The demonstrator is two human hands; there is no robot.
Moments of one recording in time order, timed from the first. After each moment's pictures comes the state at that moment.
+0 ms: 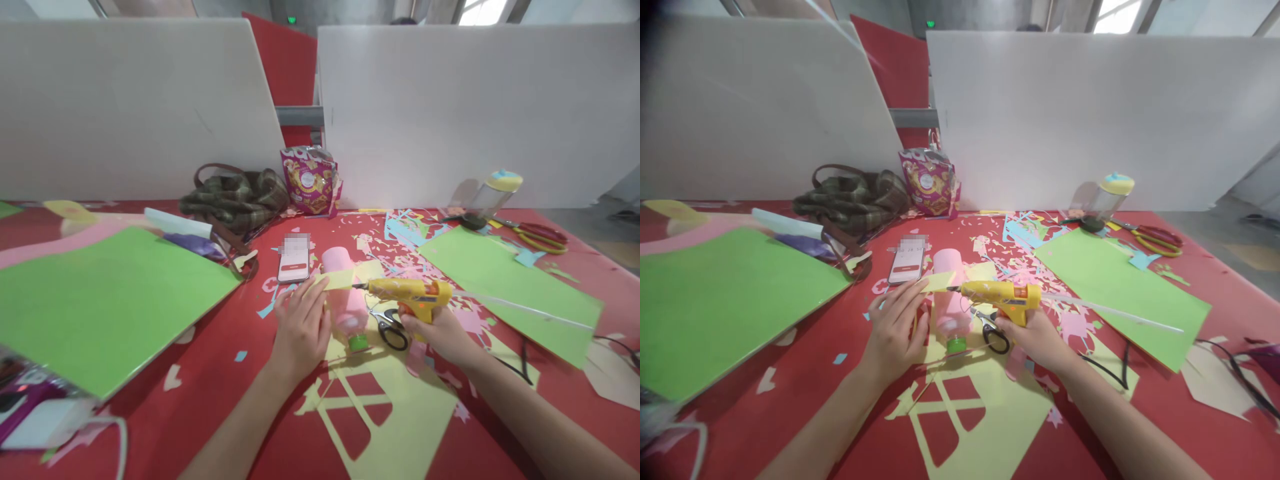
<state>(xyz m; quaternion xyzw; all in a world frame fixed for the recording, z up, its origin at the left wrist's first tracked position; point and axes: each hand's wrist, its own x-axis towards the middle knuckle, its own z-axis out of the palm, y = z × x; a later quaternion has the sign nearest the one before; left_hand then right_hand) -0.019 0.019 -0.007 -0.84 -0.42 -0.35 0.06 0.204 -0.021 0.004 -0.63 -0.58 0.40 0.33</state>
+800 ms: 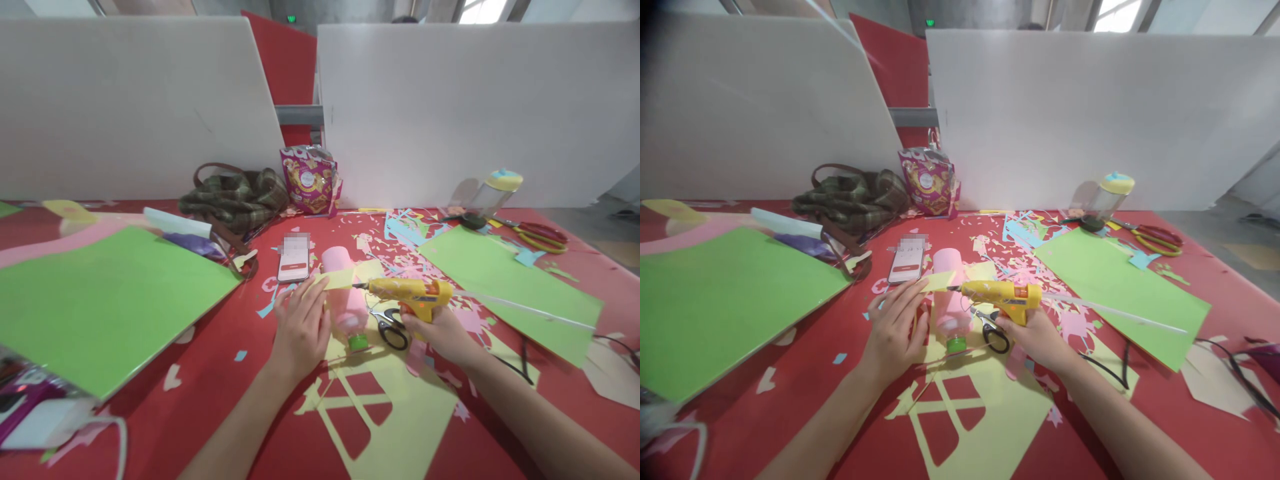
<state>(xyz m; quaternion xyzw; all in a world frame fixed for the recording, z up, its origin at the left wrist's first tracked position) -0.018 0.019 -0.007 -0.83 -0.42 -0.35 0.06 0.205 -0.021 0.002 -0.63 -0.59 0.38 0.33</state>
